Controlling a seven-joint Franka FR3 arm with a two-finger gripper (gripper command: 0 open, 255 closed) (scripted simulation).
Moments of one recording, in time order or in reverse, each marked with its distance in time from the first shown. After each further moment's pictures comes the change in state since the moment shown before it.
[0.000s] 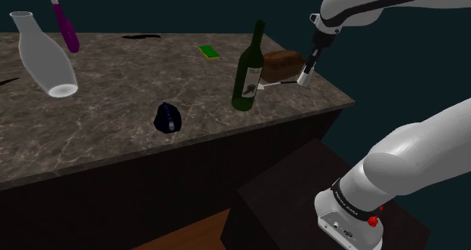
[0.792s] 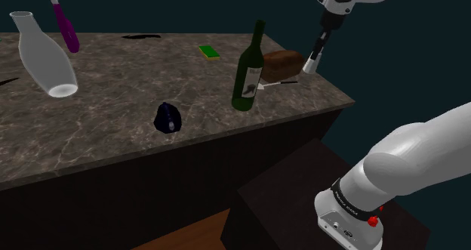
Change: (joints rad) arm 0.003 -0.044 0.018 0.126 0.004 -0.168 -0.006
